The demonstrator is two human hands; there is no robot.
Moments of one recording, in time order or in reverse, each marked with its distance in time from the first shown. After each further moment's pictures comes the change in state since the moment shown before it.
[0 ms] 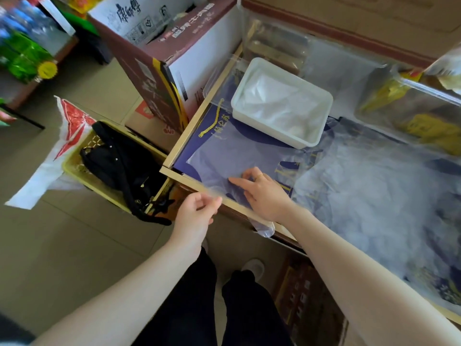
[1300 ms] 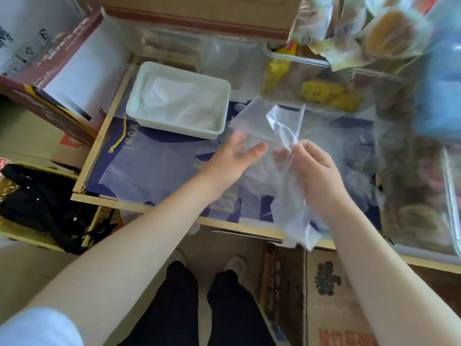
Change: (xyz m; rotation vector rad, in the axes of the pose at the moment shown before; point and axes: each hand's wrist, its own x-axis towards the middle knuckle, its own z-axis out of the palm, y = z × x) left_hand -0.019 0.069 0.186 0.297 -0.716 0.430; right_hand -0.164 0.098 -0.064 1.377 0.801 0.373
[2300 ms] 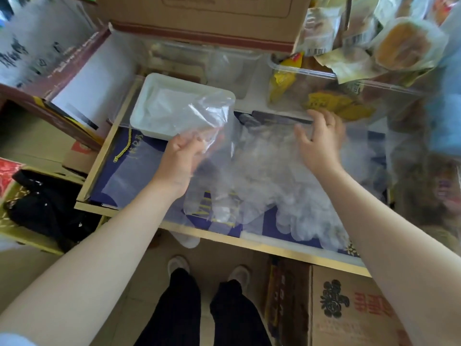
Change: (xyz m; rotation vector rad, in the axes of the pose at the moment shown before) left_hand 0.006 -0.006 -0.061 -0.348 0.277 0.134; right_hand 0.103 0.007 -0.022 -1.039 0.296 -0.172
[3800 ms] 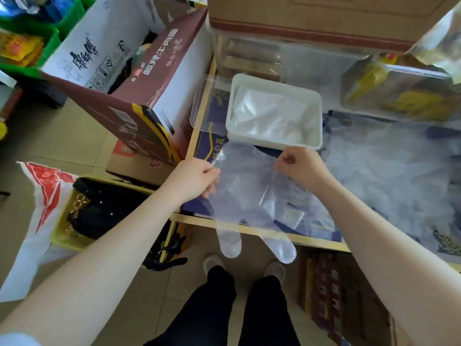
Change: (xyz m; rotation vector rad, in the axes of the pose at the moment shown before) left_hand 0.015 0.023 -0.198 1.006 -0.234 -0.225; right_hand -0.060 -0.165 0.114 0.106 -0.419 0.043
